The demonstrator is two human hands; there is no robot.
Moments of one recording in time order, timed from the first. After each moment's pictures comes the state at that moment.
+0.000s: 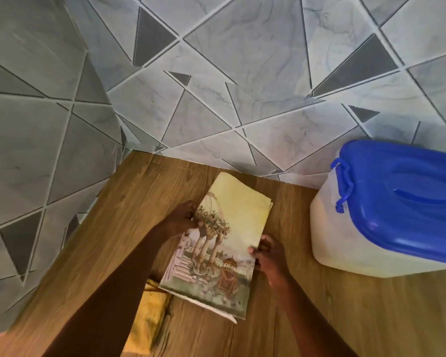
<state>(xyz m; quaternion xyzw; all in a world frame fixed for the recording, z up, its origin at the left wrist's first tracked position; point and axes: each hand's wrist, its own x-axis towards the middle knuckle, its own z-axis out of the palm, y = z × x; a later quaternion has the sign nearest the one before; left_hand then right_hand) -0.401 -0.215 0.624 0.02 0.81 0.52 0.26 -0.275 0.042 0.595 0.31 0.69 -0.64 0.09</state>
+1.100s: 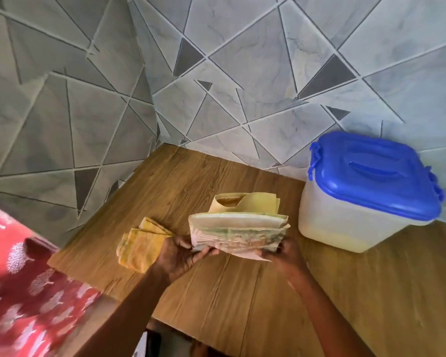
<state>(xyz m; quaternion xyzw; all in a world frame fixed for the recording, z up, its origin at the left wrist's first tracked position) -0.133 -0.194 0.698 -0.27 0.33 0.86 0.27 -0.131 0.097 0.675 0.05 0.76 -0.64 0.06</state>
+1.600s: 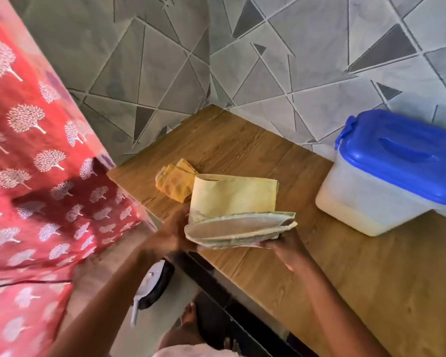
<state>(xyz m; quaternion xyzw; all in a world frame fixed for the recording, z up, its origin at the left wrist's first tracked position) 0.057 -0.164 0.766 -0.01 0.74 0.67 0.12 -0.040 0.111 0.692 -0.11 0.72 -0.66 0.19</state>
